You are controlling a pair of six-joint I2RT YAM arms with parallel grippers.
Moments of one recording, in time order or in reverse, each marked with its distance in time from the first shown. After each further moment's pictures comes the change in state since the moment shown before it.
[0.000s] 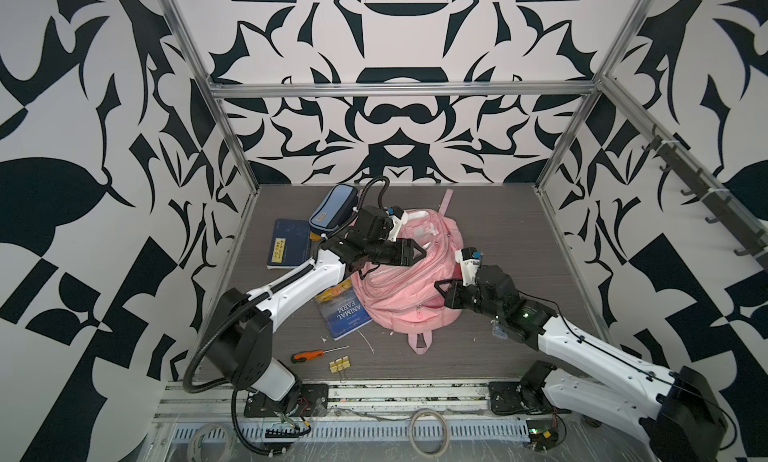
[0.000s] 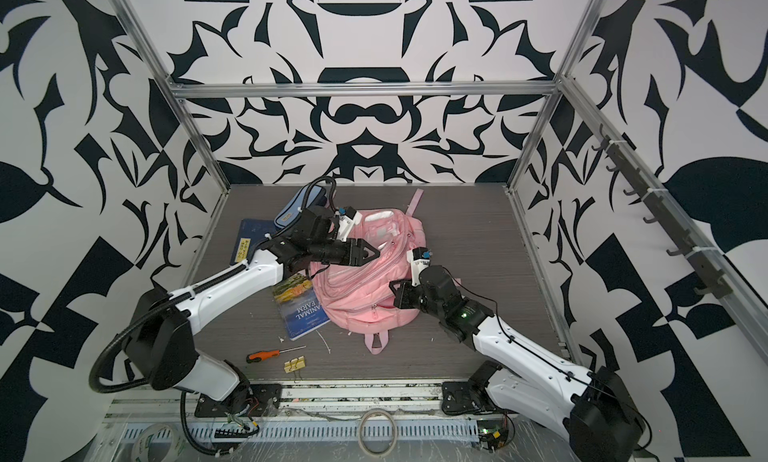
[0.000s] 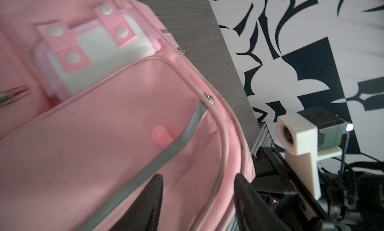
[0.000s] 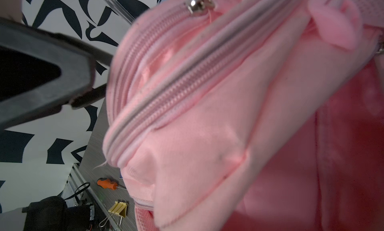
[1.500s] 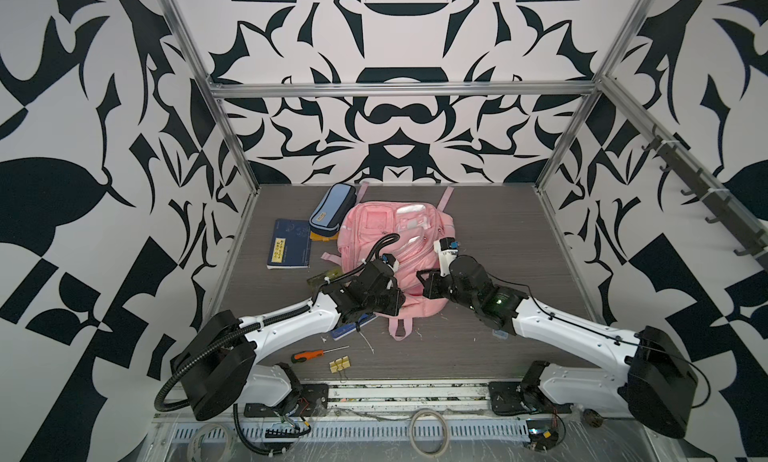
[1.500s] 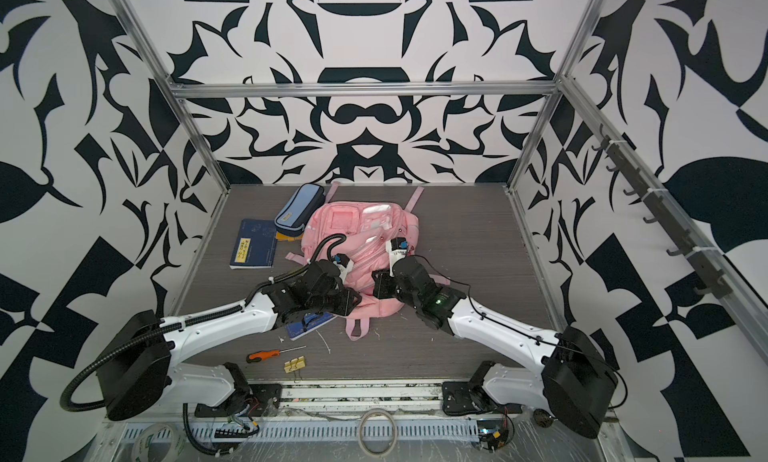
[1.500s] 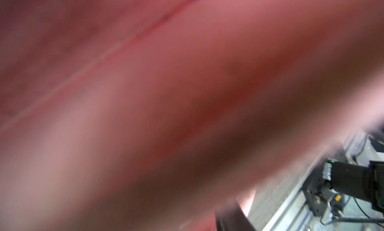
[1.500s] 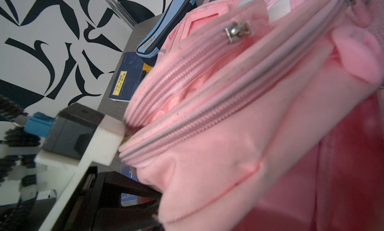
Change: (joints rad) left arm -0.212 -0.121 -0.409 0.114 -0.382 -0.064; right arm 0.129 0.230 0.154 0.074 0.152 -0.016
